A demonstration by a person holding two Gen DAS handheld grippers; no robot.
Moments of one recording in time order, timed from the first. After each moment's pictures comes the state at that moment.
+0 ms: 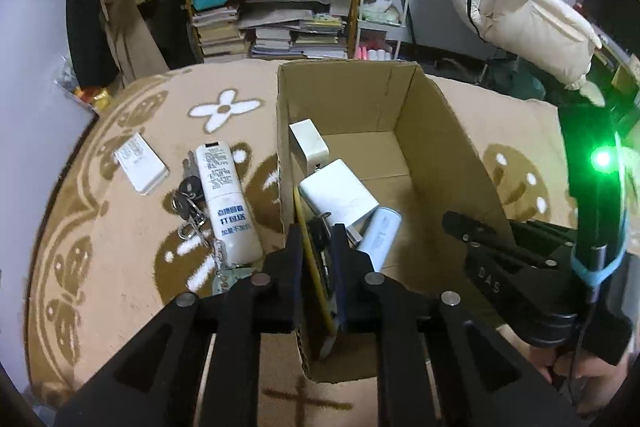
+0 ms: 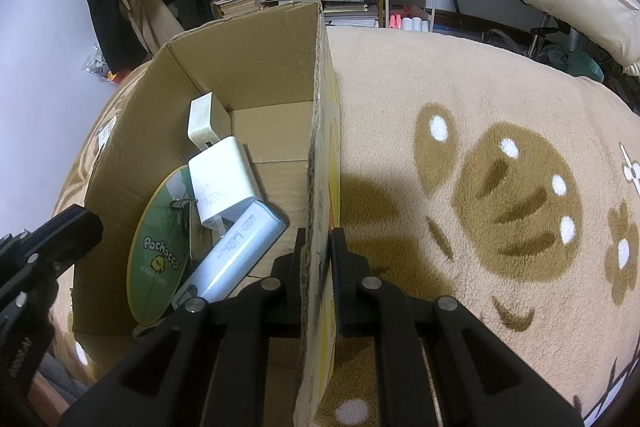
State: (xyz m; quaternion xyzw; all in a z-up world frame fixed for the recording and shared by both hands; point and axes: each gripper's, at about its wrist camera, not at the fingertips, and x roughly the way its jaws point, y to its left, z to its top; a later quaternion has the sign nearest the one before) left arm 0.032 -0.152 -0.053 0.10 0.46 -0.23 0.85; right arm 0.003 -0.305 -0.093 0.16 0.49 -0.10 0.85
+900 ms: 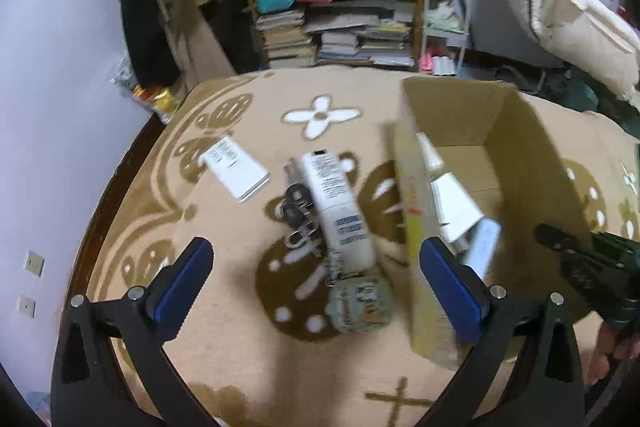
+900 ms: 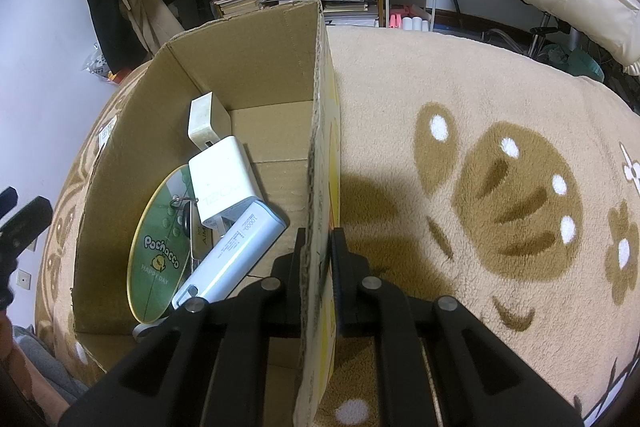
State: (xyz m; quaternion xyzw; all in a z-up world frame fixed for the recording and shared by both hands) left arm 0.068 -0.092 -0.045 0.13 0.45 -0.12 0.88; right arm 0.003 -0.306 -0.093 0.16 0.49 -0.10 0.85
